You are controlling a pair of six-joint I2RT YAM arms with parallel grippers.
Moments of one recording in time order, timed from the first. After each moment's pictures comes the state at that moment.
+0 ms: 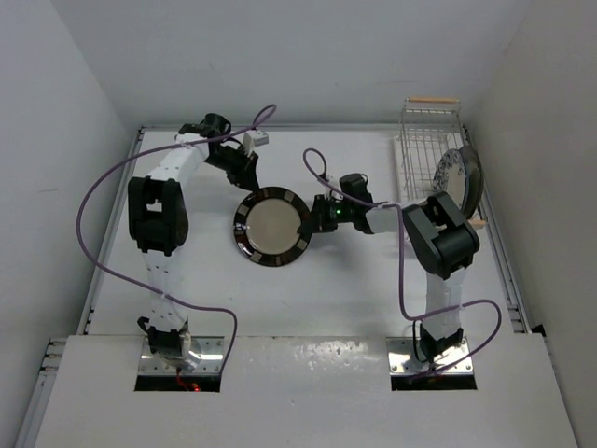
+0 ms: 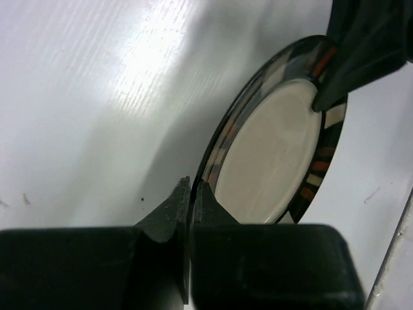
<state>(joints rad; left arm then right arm) -0.13 2.15 1.88 -0.97 0.81 0.68 0.43 2.00 0.98 0.32 -0.70 0.50</state>
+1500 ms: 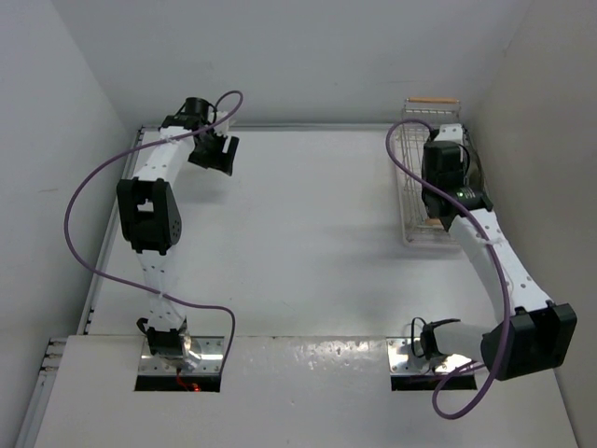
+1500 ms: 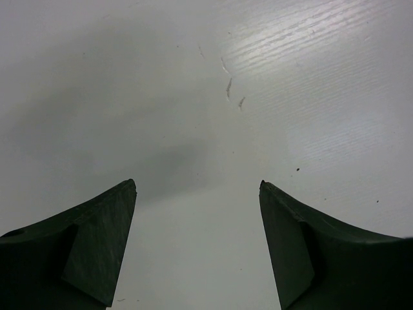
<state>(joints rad) -0.05 2.16 1.99 -0.87 0.17 0.23 0.18 1.23 1.11 -0.52 0.64 -0.04</state>
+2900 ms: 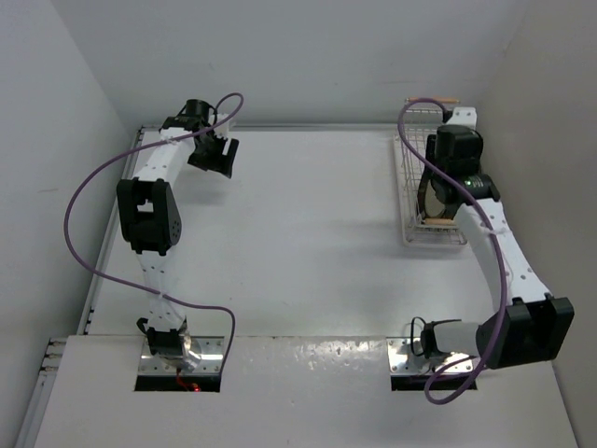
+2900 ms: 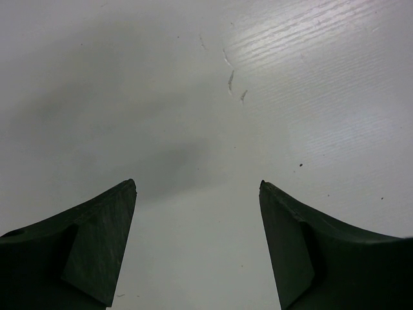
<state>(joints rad) -0.05 2.15 1.97 -0.87 0.15 0.23 0.10 1.30 1.17 -0.44 0.56 0.01</state>
